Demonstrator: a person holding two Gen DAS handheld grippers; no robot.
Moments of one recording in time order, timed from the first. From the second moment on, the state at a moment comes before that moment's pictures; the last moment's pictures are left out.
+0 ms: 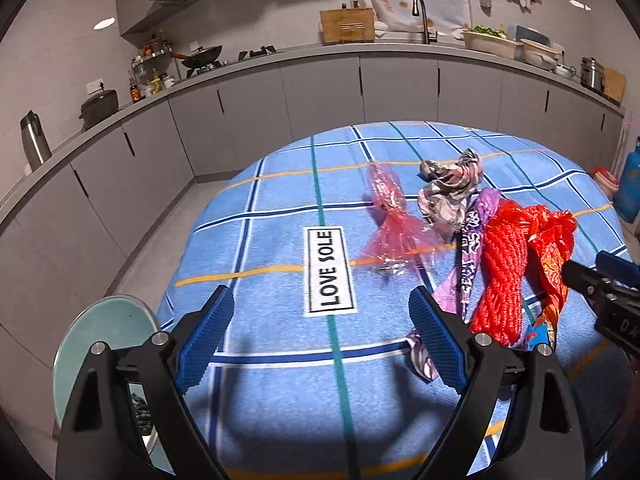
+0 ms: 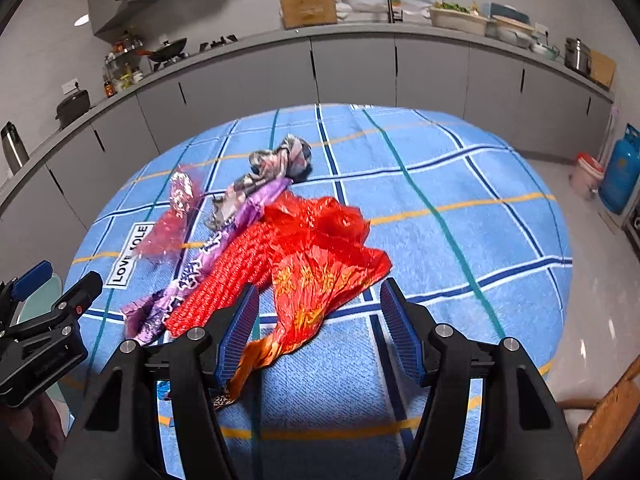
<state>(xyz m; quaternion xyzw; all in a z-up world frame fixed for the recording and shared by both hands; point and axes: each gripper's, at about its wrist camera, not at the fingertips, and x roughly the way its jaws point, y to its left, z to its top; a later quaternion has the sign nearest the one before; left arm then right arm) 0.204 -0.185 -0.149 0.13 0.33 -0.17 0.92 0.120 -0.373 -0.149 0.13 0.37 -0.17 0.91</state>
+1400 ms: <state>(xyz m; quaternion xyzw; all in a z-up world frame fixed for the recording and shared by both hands) 0.280 -0.251 -0.158 0.12 0.38 -0.21 0.89 0.136 -0.415 -0.129 0.12 0.34 -0.17 0.92</state>
